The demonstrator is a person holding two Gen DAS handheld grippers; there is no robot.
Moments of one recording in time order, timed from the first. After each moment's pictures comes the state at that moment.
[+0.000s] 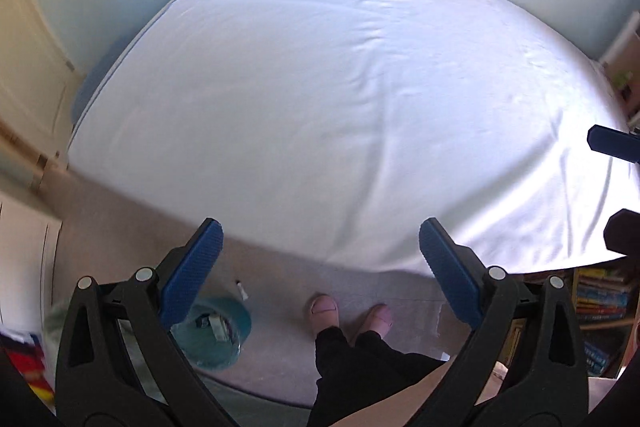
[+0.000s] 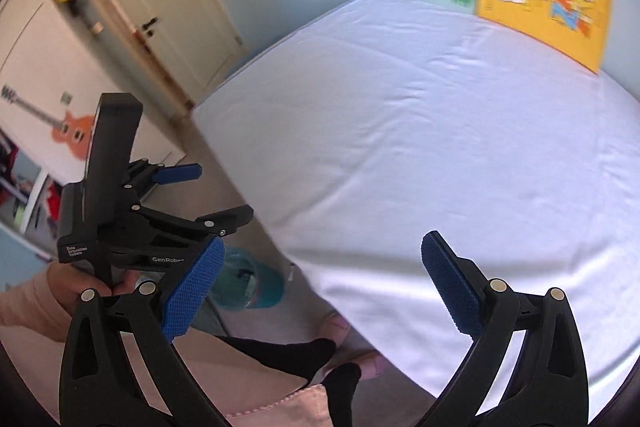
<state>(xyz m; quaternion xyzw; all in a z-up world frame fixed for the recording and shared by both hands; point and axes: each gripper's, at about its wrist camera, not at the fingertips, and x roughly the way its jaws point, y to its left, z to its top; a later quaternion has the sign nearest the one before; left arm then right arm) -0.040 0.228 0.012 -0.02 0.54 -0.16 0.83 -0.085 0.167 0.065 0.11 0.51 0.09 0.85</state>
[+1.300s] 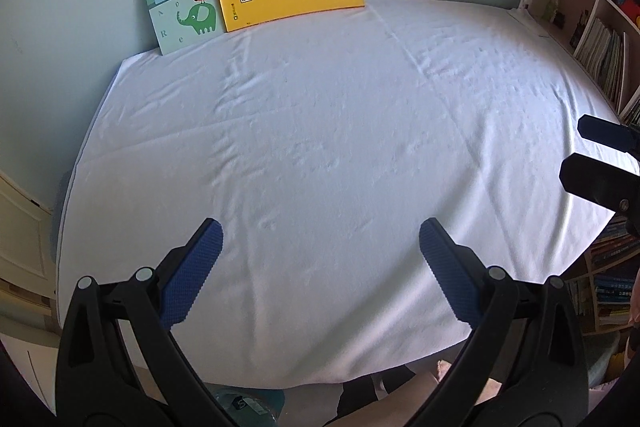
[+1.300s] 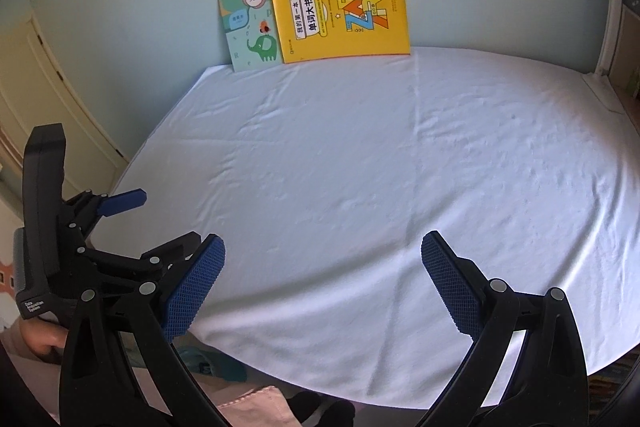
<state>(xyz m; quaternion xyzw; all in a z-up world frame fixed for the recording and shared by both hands) -0.001 0.105 0.079 0.11 0.46 -0.32 0.82 -0.137 0.048 0.078 0.18 0.44 -0.16 0.87</state>
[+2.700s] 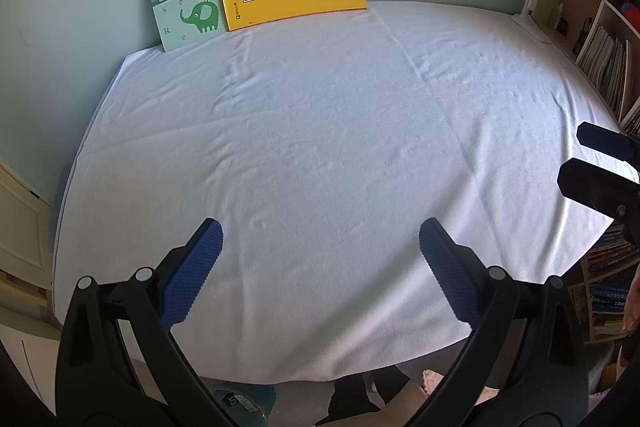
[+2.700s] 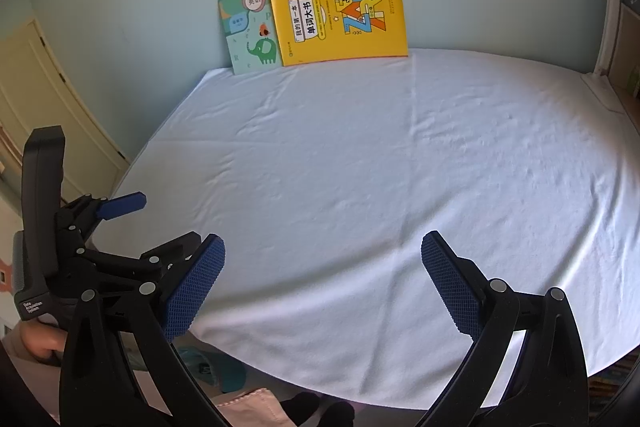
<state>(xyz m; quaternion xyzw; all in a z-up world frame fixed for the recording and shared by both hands) -0.004 0.105 0.085 0.12 0.47 -0.33 0.81 -0.145 0.045 0.083 0.19 0.43 -0.16 0.87</state>
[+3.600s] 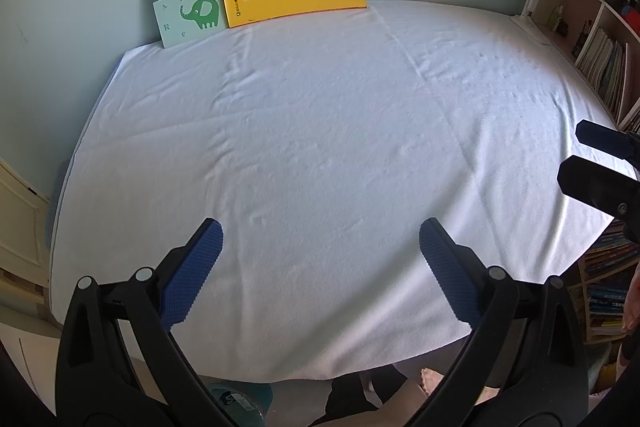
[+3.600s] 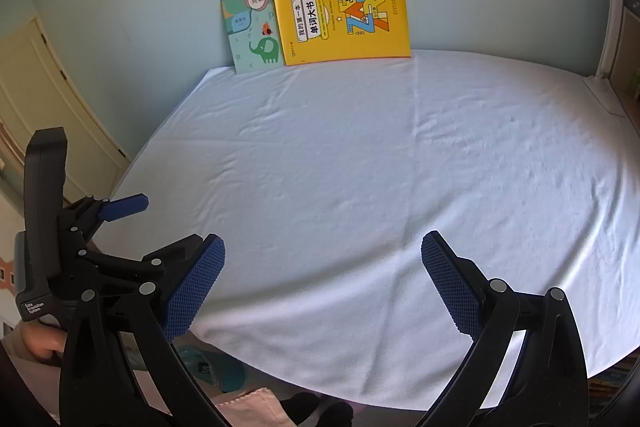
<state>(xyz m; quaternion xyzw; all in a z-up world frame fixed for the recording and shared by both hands) -0.002 0.109 0.084 0.12 0.48 -0.34 0.80 -0.145 0.049 0.083 0.19 0.43 -0.16 0.87</state>
